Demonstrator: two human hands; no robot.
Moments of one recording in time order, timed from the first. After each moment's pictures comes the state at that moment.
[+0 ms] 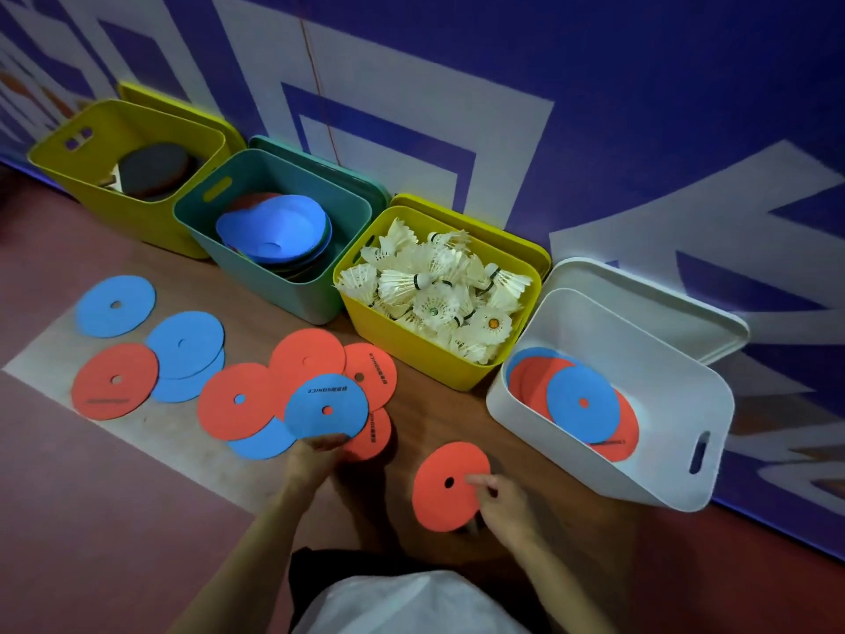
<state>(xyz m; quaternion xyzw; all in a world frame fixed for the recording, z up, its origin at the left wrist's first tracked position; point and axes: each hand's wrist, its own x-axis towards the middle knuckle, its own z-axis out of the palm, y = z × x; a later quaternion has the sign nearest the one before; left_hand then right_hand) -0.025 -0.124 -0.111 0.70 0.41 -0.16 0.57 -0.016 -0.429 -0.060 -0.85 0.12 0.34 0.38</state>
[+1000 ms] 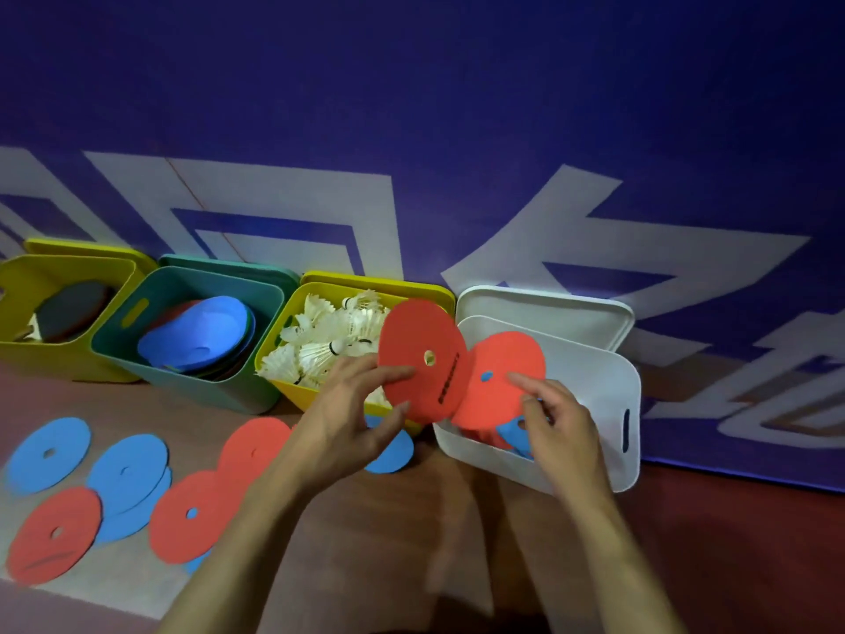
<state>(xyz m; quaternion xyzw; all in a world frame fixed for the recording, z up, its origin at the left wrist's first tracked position) 0.076 -0.251 0.143 0.92 -0.22 0.03 0.33 0.047 -0.513 0.098 -0.82 0.10 -0.07 0.56</state>
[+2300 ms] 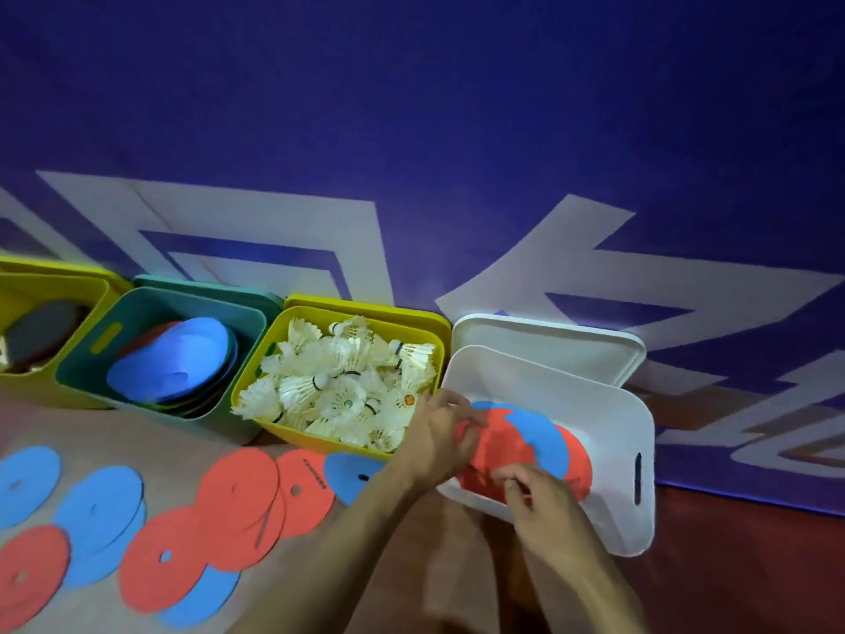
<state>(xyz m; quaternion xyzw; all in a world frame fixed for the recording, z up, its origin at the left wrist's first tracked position) 0.158 -0.358 0.028 0.91 -0.19 -0.04 0.35 0.064 -0.536 0.020 -0.91 0.04 0.11 0.39</state>
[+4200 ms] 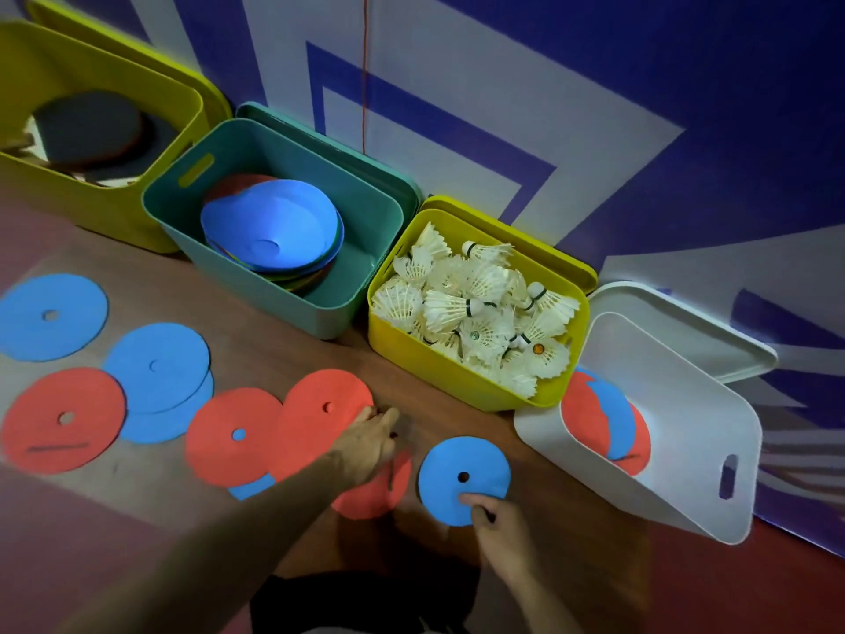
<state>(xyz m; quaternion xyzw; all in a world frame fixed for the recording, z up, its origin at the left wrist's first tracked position) 0.074 -0.078 -0.155 0.93 -0.29 -0.17 0.13 -0.004 -0.329 -0.083 -0.84 0.23 0.32 0.38</state>
